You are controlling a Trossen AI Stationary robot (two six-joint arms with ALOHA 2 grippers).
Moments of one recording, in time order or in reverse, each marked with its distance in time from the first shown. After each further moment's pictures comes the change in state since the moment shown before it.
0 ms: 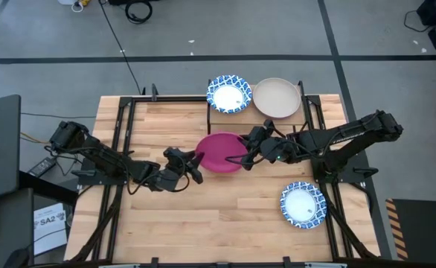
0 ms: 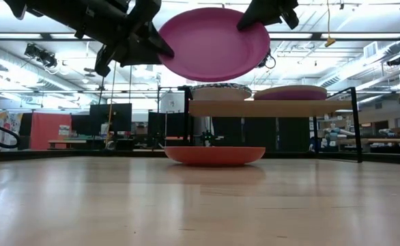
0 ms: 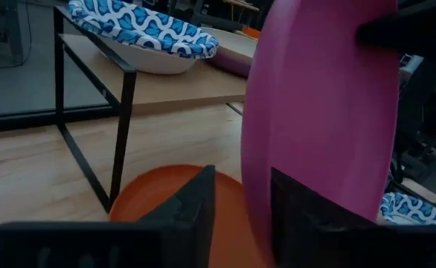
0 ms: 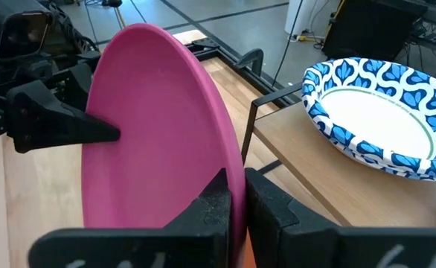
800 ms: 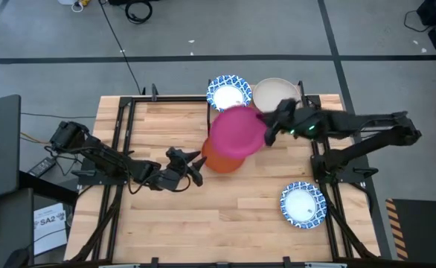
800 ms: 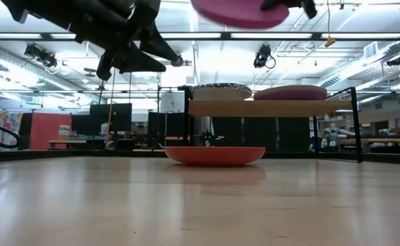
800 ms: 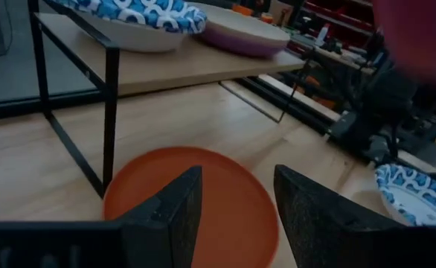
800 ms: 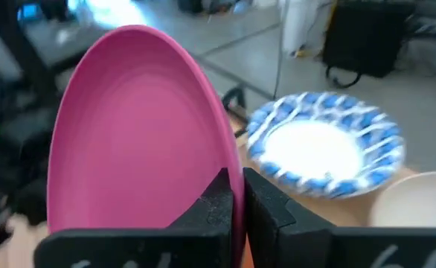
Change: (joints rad) left arm 0.000 0.001 -0.003 -0.035 0.083 0.006; right arm -0.161 -0.279 0.000 -0.086 -0.105 -0.001
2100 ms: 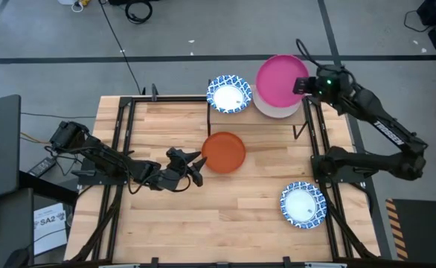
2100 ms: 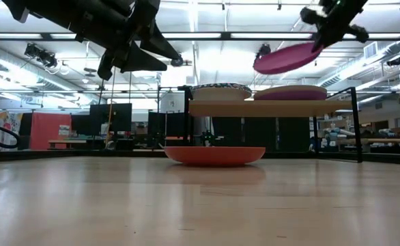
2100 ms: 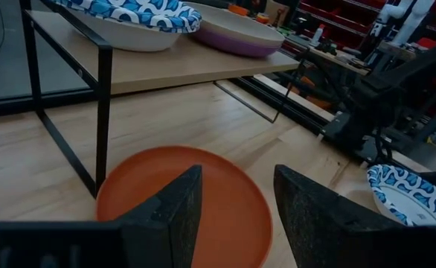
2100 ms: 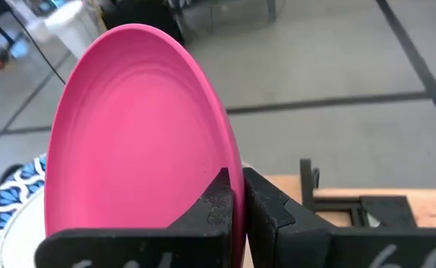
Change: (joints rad) left arm 0.000 0.001 0.001 0.010 0.011 -0.002; right arm -0.810 -0.176 0.001 -0.315 -0.130 0.205
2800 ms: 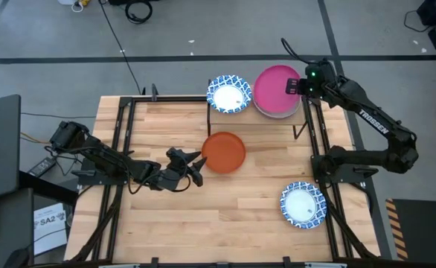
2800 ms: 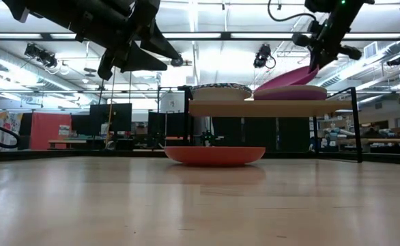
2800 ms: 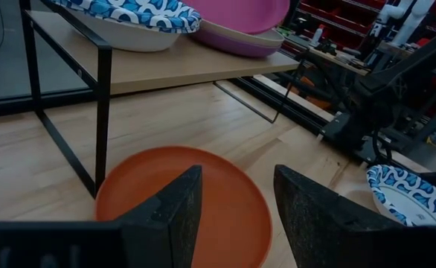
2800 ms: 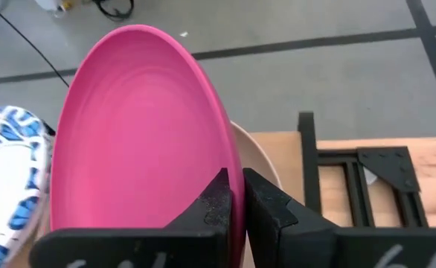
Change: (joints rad) left arm 0.000 0.000 0.001 0.000 0.000 0.000; right arm -0.130 0.163 0.000 -0.050 -0.156 0.018
